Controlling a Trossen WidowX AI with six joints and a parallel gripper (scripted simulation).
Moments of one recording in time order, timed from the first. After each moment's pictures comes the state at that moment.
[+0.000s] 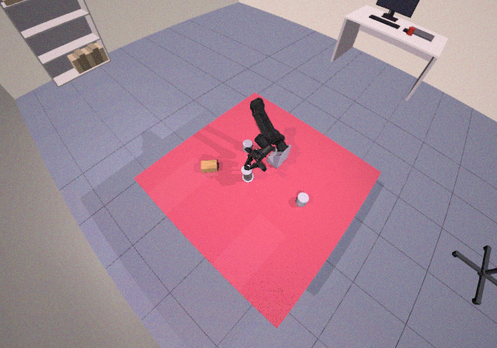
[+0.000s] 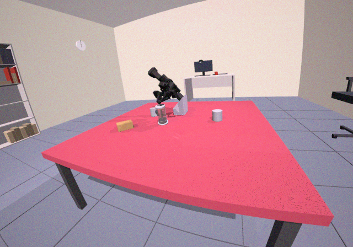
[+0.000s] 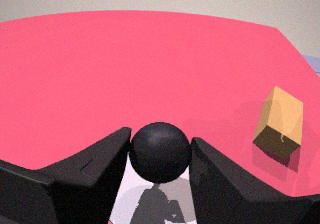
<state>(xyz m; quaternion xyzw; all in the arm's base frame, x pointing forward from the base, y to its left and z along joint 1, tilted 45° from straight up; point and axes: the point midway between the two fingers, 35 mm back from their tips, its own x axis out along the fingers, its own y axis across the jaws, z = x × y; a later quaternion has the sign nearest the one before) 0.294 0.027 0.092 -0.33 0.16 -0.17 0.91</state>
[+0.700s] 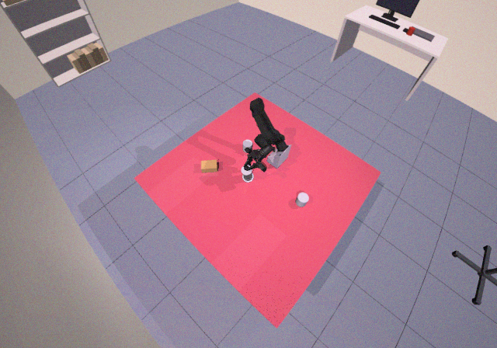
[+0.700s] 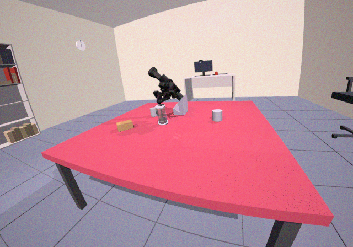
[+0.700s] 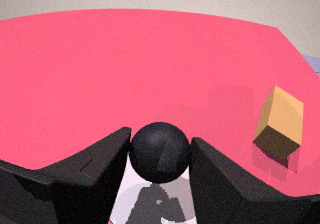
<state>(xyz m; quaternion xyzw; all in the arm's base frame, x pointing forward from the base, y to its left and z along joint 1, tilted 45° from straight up) 0.296 0.027 0.092 -0.33 0.16 -0.18 0.91</state>
